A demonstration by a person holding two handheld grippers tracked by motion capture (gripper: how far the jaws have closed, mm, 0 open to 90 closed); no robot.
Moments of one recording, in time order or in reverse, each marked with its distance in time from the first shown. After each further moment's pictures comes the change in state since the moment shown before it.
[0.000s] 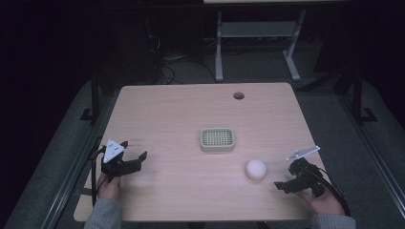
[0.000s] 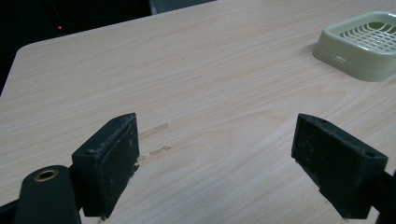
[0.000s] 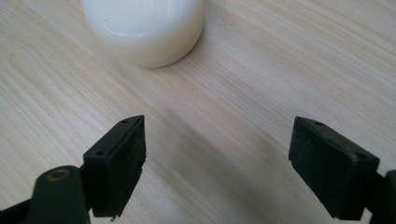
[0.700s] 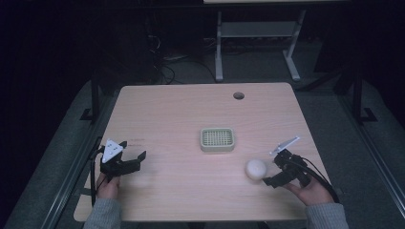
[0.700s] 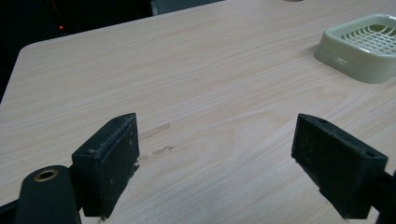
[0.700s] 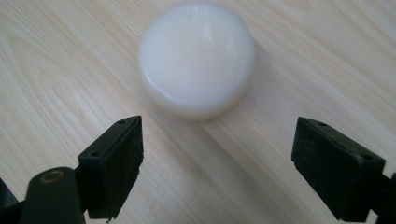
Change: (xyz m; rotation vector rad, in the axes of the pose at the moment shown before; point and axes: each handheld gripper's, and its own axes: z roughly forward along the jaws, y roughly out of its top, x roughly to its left) left arm 0.002 0.000 -0.002 -0.006 0.004 -0.004; right arm 0.023 0.046 0.005 0.076 0.031 -0.125
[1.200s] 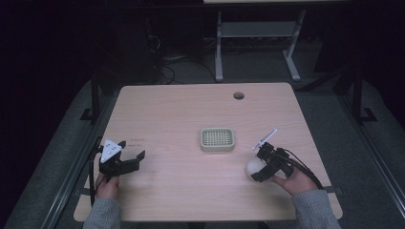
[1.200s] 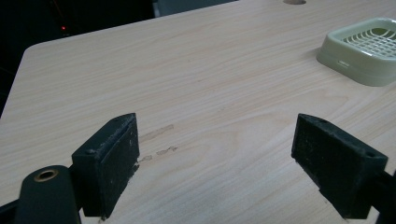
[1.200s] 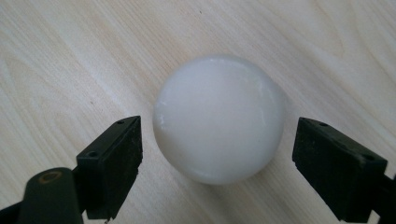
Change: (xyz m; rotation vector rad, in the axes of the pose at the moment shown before) left arm 0.003 0.000 -0.001 -0.012 0.002 -0.008; right arm 0.010 0.041 0.021 0.095 0.007 -0.068
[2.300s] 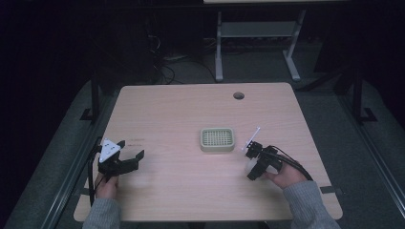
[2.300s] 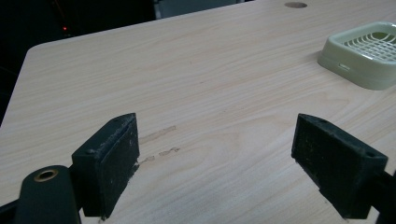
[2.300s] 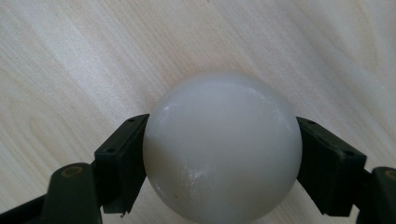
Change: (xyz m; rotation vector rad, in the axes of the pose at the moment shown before) left arm 0.003 0.001 -0.002 -0.003 0.004 -0.002; right arm 0.004 0.026 0.021 0.168 -0.017 -0.059
